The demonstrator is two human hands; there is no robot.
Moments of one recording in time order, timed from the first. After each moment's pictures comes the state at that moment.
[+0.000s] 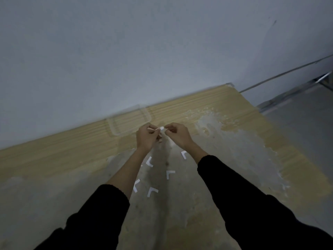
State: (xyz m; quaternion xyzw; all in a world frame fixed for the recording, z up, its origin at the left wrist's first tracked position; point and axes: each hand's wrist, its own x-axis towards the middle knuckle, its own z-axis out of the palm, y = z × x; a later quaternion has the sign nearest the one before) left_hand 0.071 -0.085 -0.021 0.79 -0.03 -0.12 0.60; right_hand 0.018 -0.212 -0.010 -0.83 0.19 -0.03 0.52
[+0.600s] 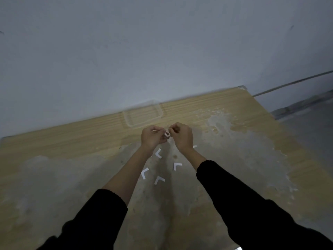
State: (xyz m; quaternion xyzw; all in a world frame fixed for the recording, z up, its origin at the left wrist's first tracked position) left_hand 0.029 -0.054 0.002 0.72 0.05 -0.16 0.68; right_hand 0.000 -0.167 -0.015 -0.84 0.21 -0.14 0.49
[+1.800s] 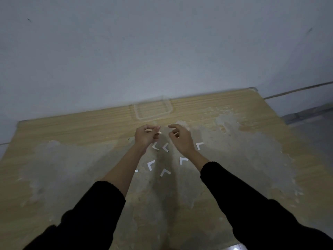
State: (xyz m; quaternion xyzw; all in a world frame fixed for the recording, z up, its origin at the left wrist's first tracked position) left_hand 0.023 -0.002 -0.005 0.73 0.11 -0.14 0.67; right_hand -0.024 -0.142 -0.017 -0.86 0.12 -0.05 0.49
